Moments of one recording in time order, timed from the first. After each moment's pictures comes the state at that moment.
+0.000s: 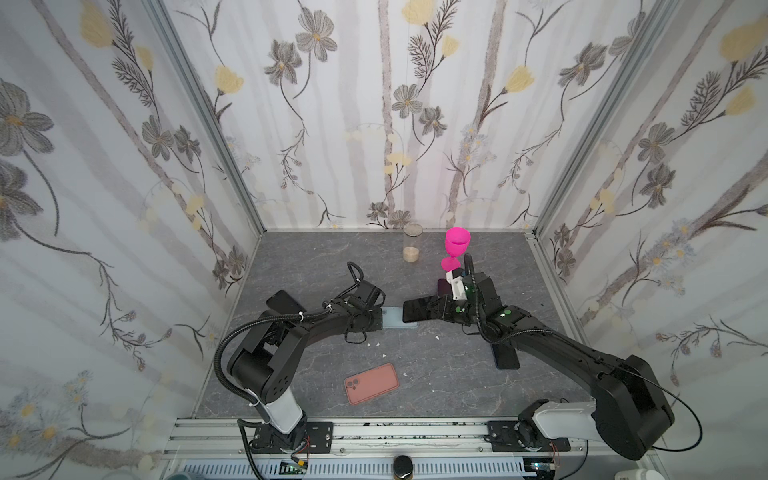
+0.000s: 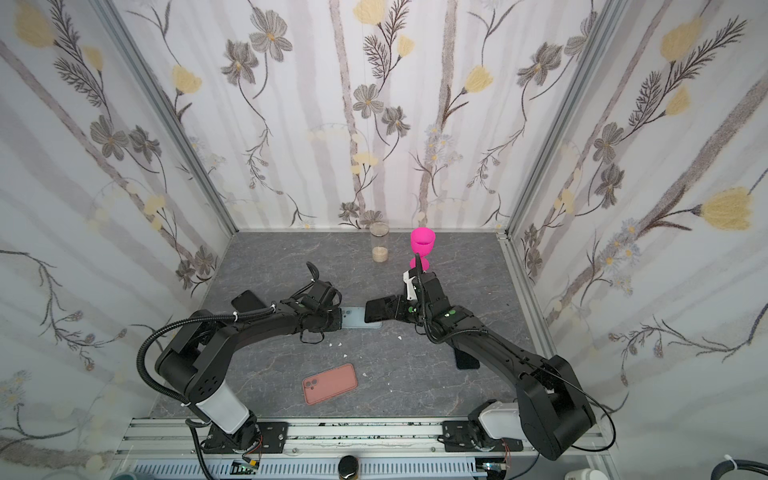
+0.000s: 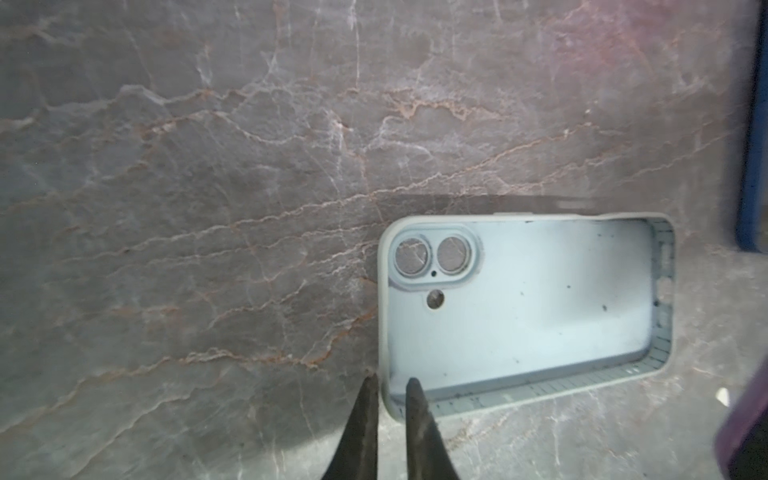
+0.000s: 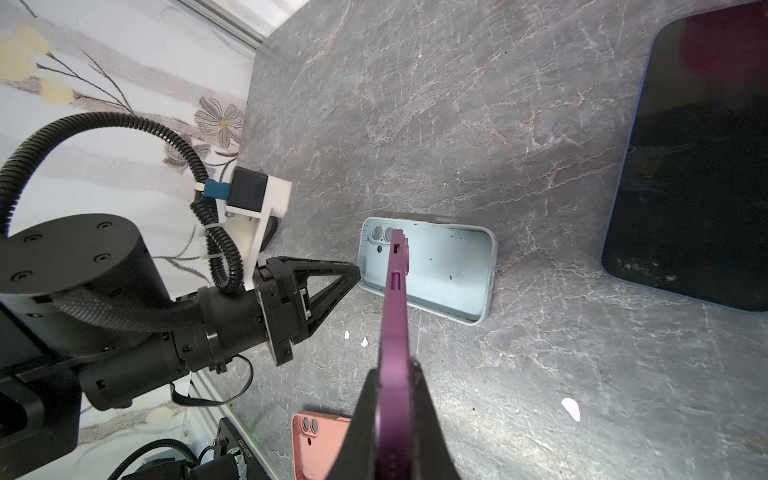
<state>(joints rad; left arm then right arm) -0.58 1.67 0.89 -0.28 0.02 -0.58 0.56 1.33 0.81 -0.14 -0.31 0.73</state>
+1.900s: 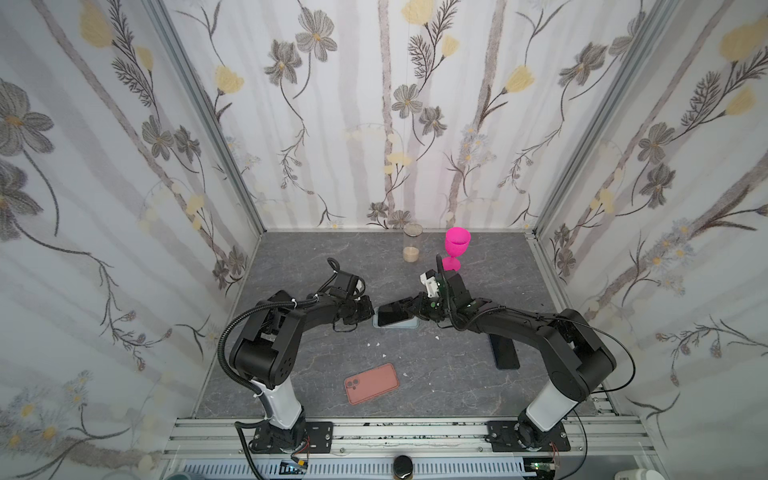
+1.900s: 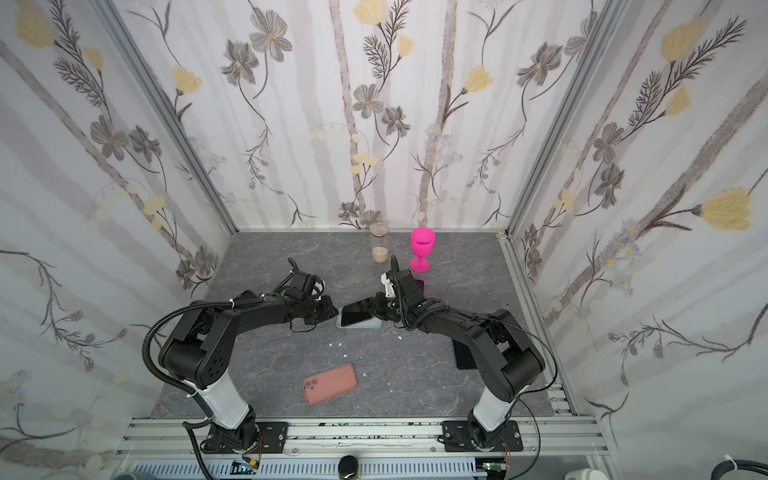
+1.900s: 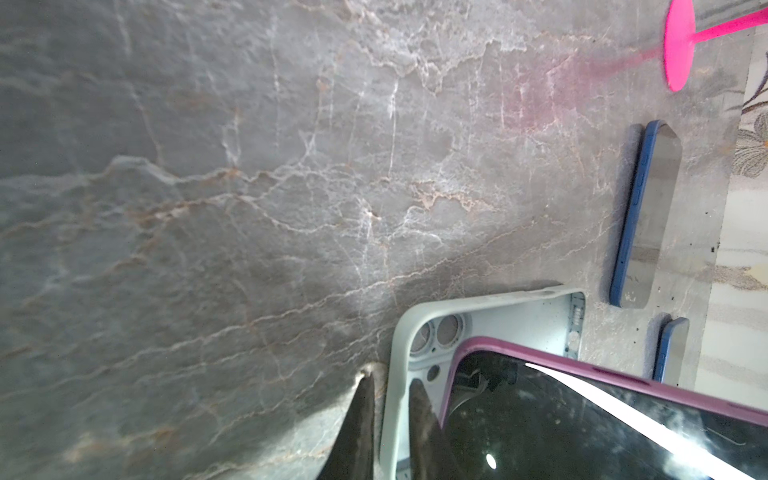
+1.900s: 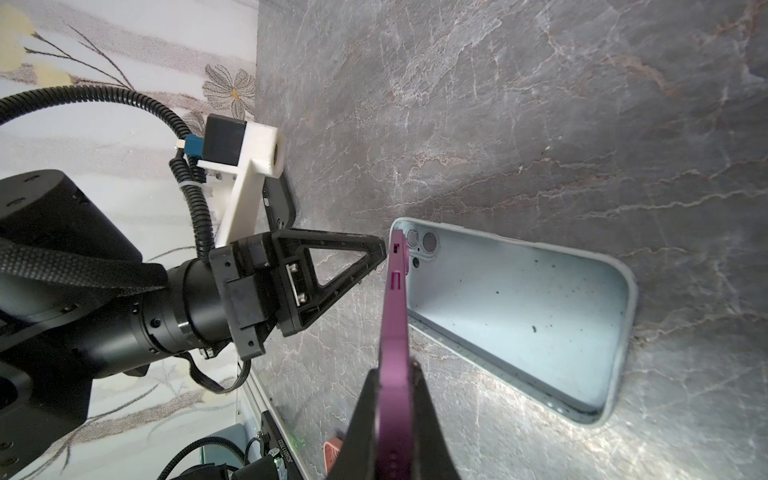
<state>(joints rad) -0.38 1.76 0.90 -0.14 0.34 -0.63 0.61 1.68 0.92 0.09 -0.45 0.86</state>
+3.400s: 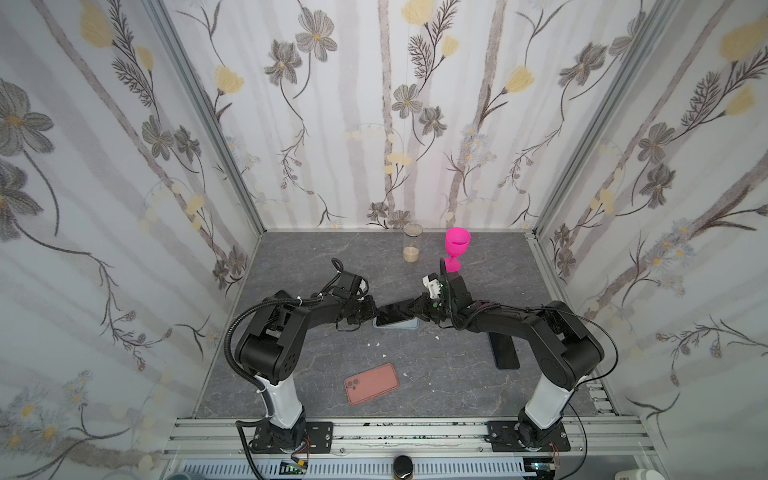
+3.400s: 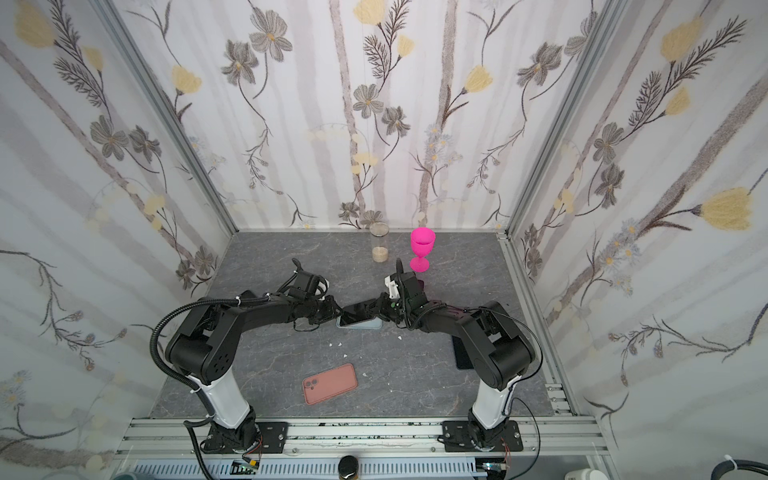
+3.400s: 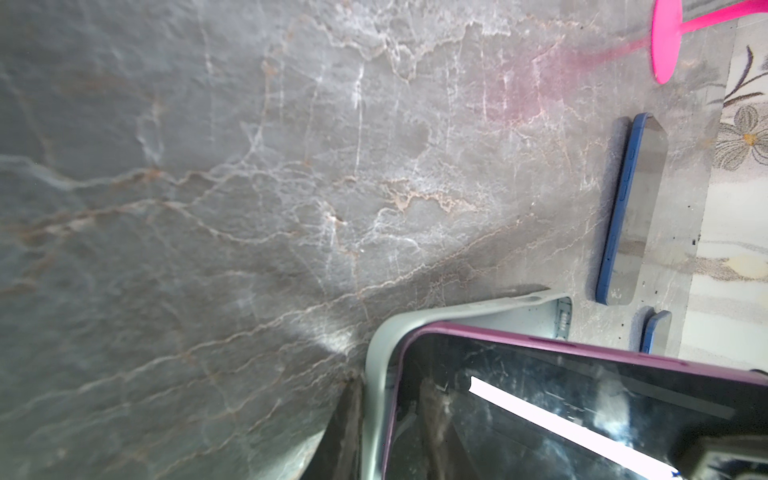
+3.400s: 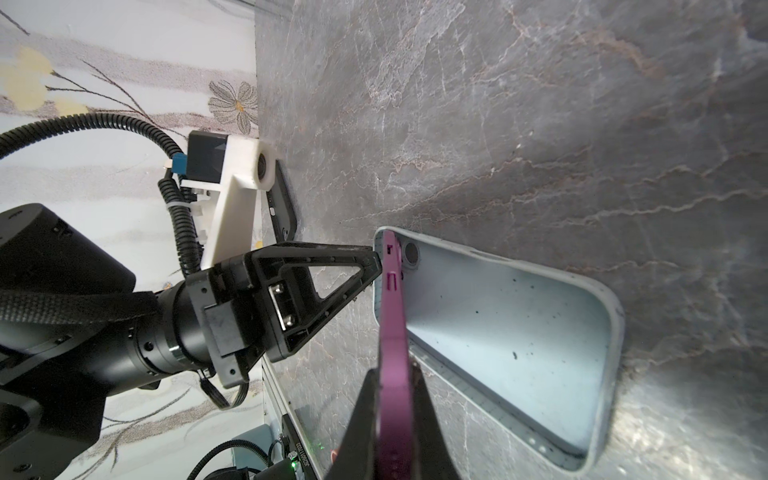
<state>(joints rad) -0.40 1.80 0.91 -0.09 0.38 -0.66 0.57 1.78 0.88 0.23 -0.53 0.93</state>
